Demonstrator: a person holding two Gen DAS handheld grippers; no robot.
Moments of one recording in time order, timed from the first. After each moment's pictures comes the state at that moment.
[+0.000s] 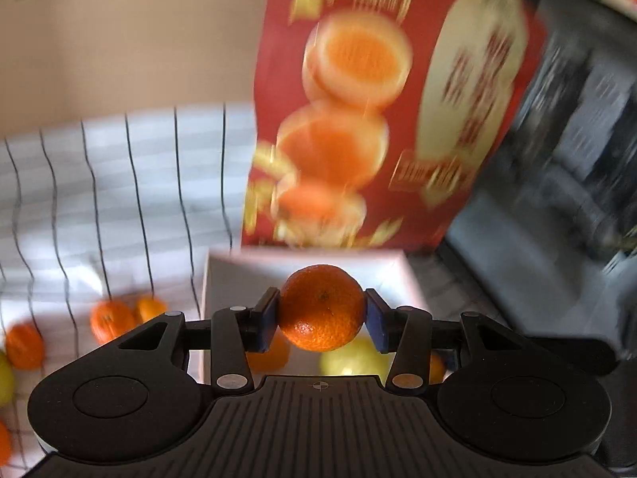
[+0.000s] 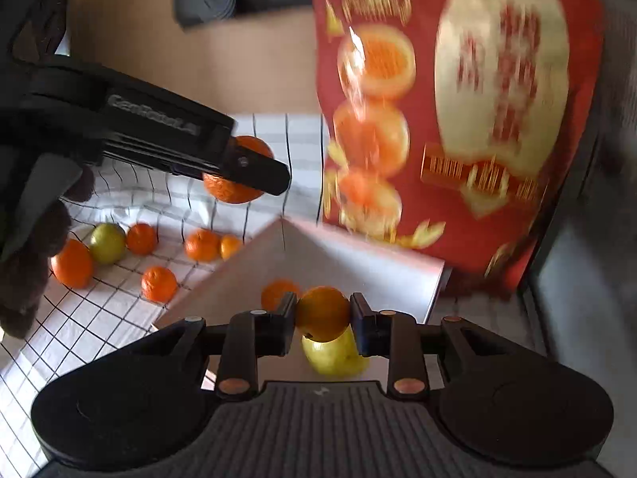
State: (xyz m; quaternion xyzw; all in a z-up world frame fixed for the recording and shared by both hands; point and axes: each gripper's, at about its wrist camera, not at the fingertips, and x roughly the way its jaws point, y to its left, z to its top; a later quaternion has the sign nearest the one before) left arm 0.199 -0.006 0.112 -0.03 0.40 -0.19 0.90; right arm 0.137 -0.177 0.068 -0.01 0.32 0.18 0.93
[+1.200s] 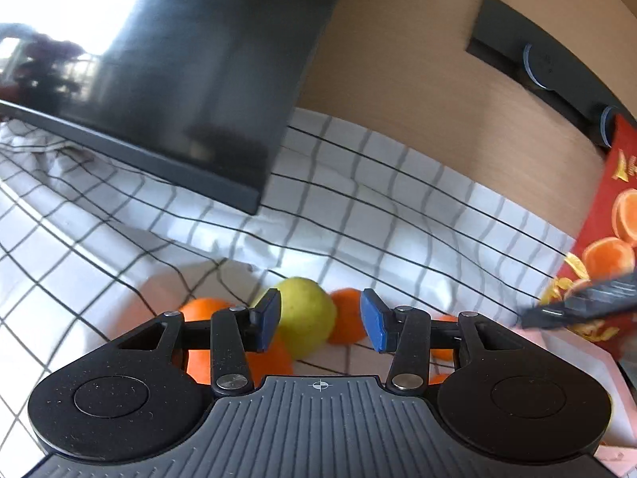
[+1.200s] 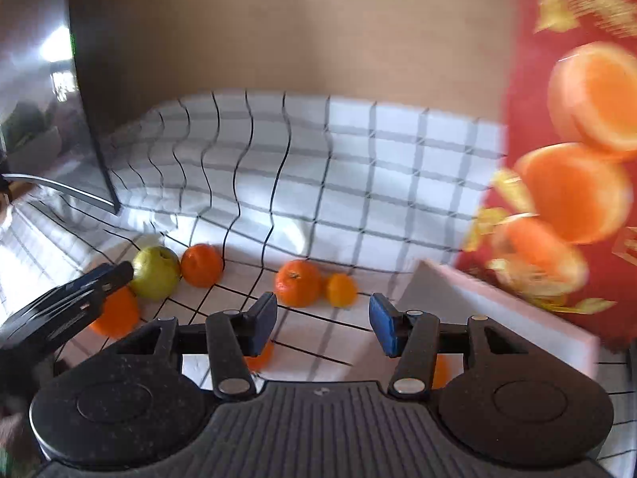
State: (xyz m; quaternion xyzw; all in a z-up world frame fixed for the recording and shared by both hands) left arm 0.095 0.237 0.042 -0.17 0.20 0.07 0.96; right arm 0.227 0.000 0.078 -0.06 0.40 0.22 0.89
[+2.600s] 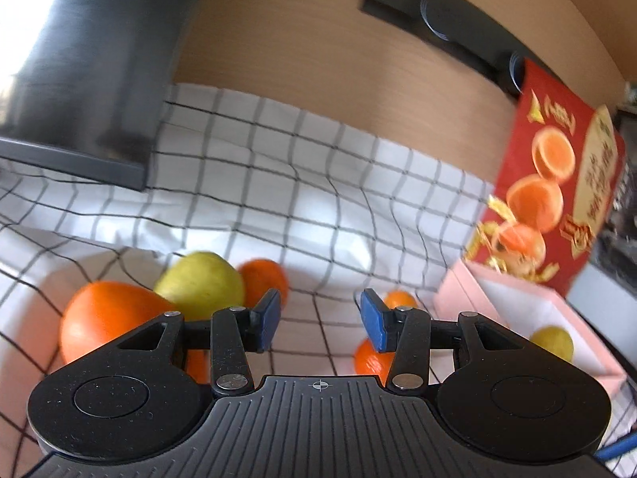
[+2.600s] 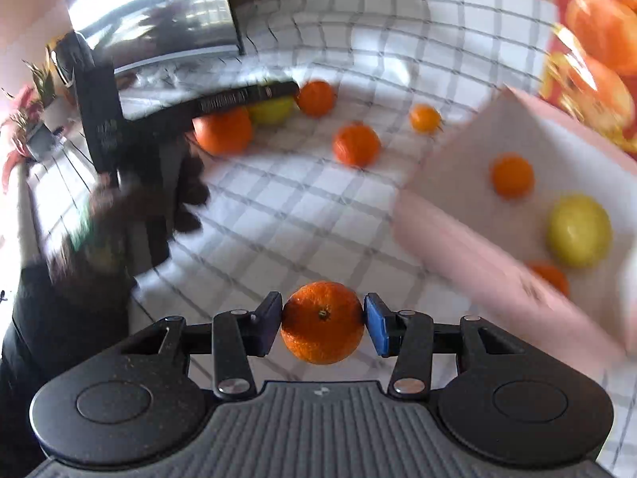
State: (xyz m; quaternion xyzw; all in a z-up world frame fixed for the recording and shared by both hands) left arm 0.100 0.217 0.020 -0.13 0.21 -0.07 0.97; right arm 0.065 -0.061 0.029 -0.08 0.46 0.32 0.82
